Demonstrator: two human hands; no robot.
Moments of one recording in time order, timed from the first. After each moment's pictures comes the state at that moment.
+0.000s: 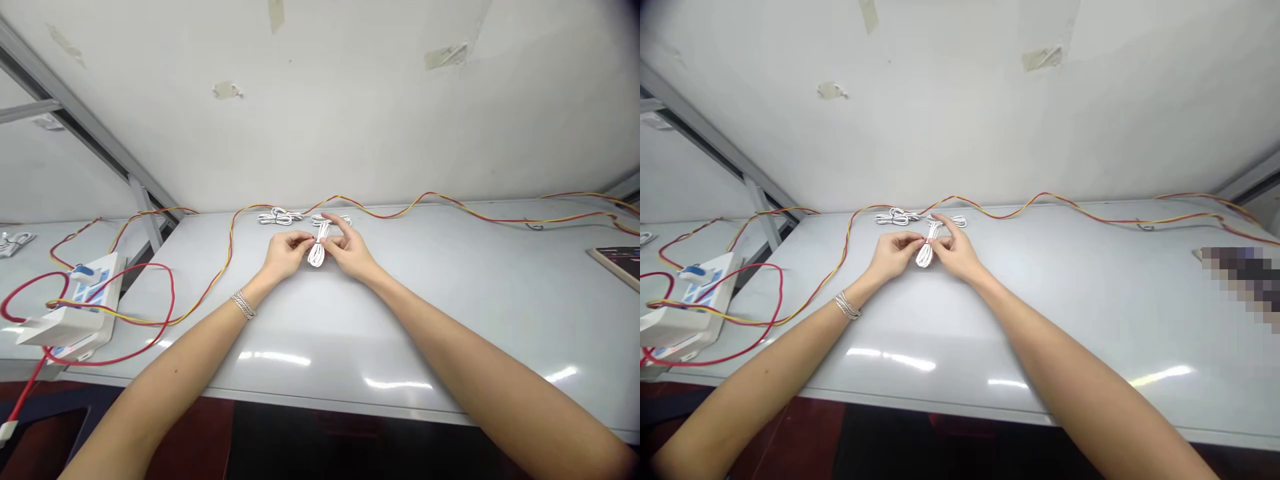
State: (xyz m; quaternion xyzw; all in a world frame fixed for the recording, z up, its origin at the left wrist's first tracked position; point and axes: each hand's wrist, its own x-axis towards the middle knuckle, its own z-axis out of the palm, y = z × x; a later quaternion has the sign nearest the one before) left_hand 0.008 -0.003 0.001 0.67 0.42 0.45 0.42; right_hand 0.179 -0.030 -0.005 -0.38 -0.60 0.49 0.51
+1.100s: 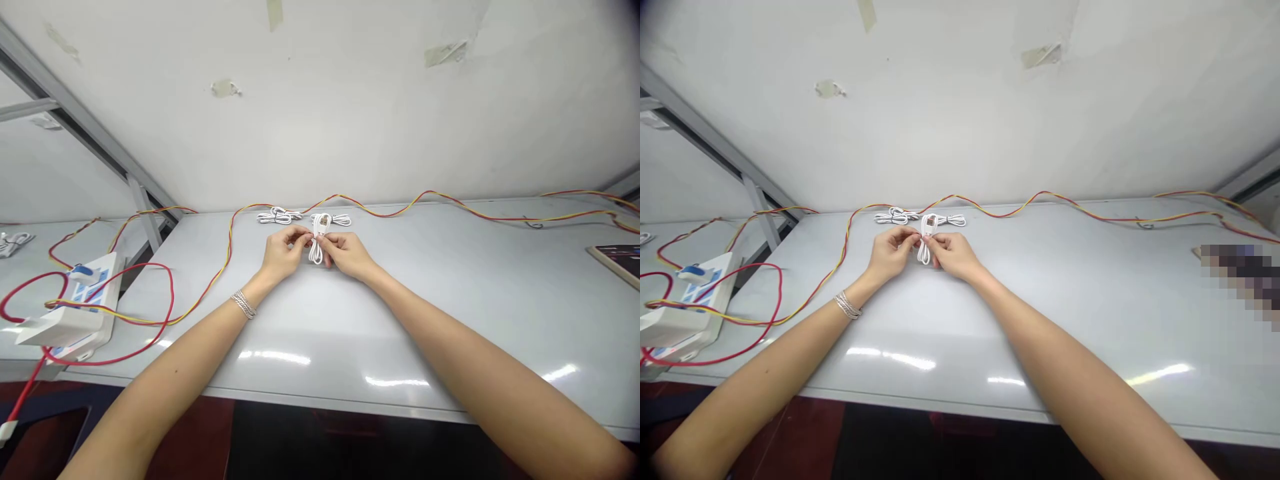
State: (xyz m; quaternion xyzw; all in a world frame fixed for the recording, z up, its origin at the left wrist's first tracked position) left_hand 0.005 -0.002 -0.005 0.71 0.39 0.48 0.33; right_hand 0.179 -0.029 -0.003 -0.43 -0.64 0.46 0.43
